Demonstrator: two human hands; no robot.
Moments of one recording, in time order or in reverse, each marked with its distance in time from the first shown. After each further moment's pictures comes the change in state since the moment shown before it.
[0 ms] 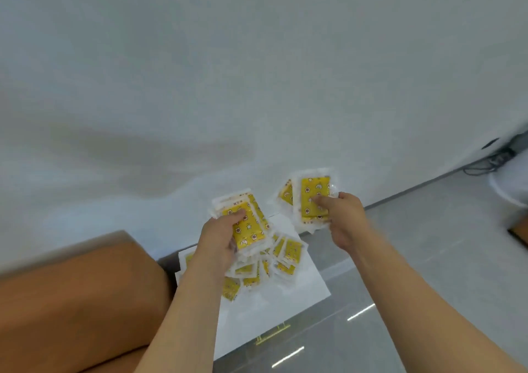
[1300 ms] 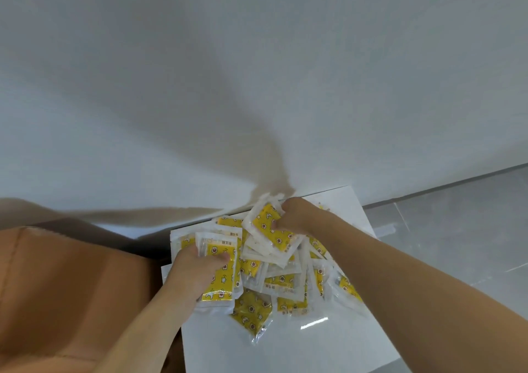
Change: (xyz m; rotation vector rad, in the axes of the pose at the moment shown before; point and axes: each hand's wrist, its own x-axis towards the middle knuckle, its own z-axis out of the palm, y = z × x) left_hand 0.262 -0.122 -0.172 0.449 0.204 -0.097; right_hand 0.264 0.255 0.182 -1.426 -0.580 0.005
